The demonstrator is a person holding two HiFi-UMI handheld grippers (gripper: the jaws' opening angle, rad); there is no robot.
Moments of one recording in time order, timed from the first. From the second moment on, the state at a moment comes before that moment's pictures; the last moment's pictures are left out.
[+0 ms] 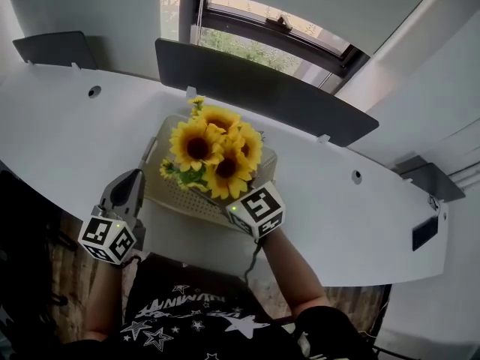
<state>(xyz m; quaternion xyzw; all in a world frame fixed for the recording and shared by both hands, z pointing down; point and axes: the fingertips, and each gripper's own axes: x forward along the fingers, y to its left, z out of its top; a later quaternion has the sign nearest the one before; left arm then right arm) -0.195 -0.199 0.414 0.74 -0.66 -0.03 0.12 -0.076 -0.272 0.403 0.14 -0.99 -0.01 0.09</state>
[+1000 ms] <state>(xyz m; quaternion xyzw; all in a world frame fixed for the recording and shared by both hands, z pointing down) -0.142 -0.149 0.400 0.83 -0.54 -0.02 0.13 0.000 -0.197 0.355 0.31 -0.95 0.01 0.03</state>
